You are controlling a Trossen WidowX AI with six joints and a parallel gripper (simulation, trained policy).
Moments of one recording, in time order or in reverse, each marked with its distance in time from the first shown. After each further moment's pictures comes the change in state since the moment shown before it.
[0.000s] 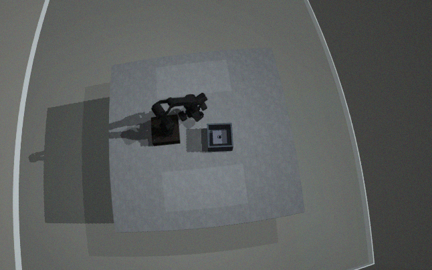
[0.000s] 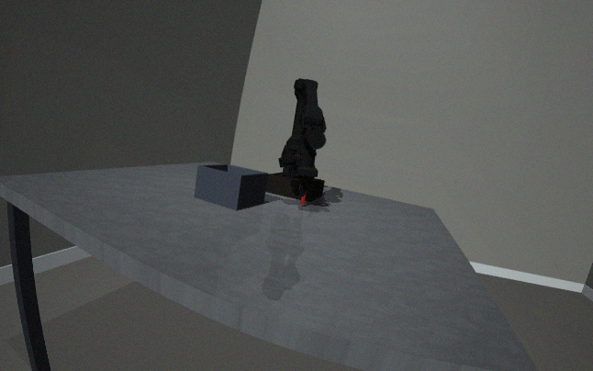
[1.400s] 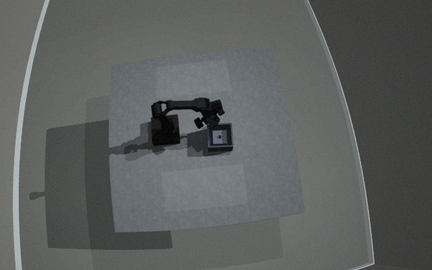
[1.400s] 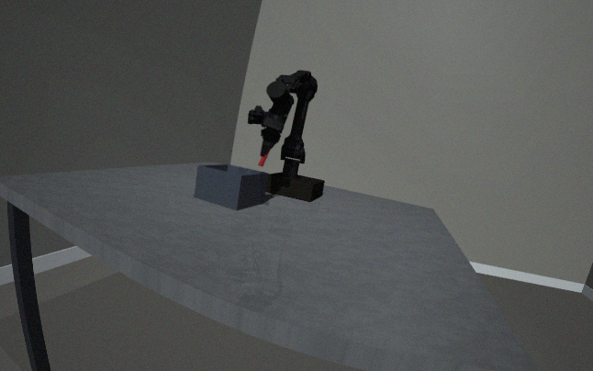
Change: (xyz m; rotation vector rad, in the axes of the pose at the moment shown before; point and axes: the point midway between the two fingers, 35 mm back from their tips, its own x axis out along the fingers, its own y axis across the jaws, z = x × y) arm -0.116 0.065 0.135 -0.002 -0.259 0.167
